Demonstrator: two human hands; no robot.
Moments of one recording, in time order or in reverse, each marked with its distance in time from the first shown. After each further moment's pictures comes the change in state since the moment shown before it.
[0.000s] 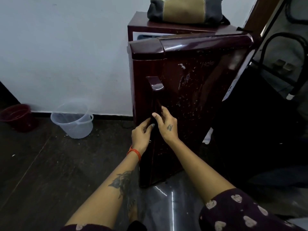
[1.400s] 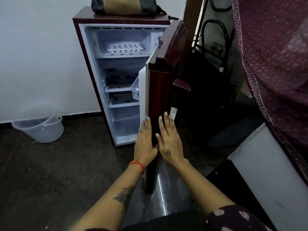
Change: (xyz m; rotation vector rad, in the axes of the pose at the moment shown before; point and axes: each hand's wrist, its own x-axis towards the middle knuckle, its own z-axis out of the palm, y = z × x) left_hand -0.218 0.012 0.091 0.443 -0.265 0.525; right_hand -0.230 0.033 -0.158 -0.636 0.095 -0.183
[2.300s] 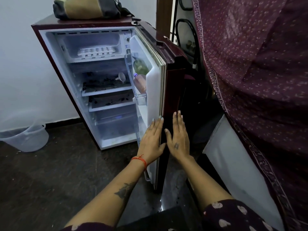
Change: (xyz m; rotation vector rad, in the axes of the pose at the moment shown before) left_hand 0.006 0.128 0.099 0.076 -0.193 0.232; right_hand -0.050 0.135 -0.098 0.079 0.090 0.260
